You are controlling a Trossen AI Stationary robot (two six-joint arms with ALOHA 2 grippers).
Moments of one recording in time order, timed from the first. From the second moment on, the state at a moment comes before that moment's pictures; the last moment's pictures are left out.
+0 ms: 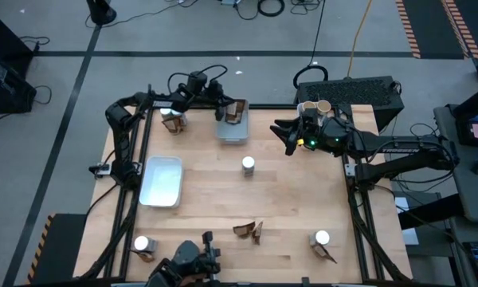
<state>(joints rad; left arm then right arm) 0.87 1.99 1.14 0.38 0.59 0.30 -0.10 1.03 0.86 0.07 0.33 0.55</state>
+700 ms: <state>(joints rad) 0.86 1.96 1.14 0.39 0.61 0.32 -0.10 1.03 0.86 0.05 0.34 0.53</state>
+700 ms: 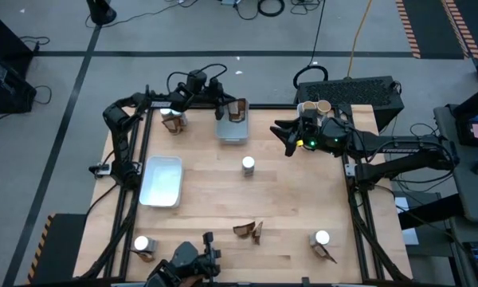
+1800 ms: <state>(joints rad) 0.85 1.79 1.14 0.30 0.59 0.17 -0.10 1.03 0.86 0.03 0.34 0.53</state>
